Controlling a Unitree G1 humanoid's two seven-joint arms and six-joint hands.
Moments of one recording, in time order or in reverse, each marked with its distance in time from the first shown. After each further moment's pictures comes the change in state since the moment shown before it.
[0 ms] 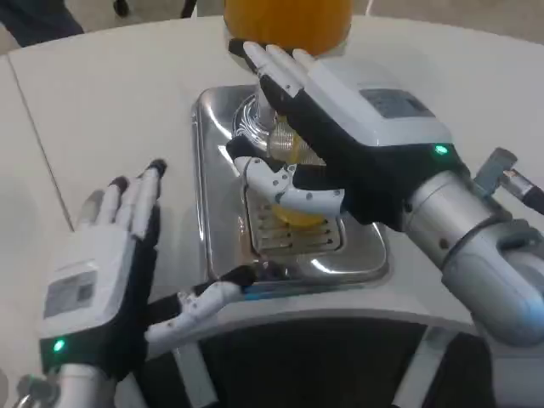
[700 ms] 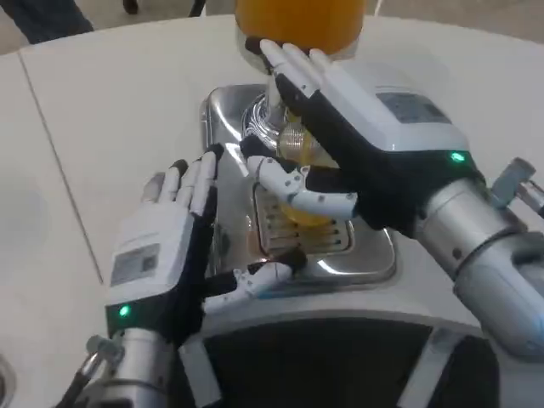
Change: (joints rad) left arm -0.195 -0.059 -0.106 0.203 -0.006 0.000 0.046; right arm 0.057 0.038 -0.040 -0.047 -0.072 -0.005 0.018
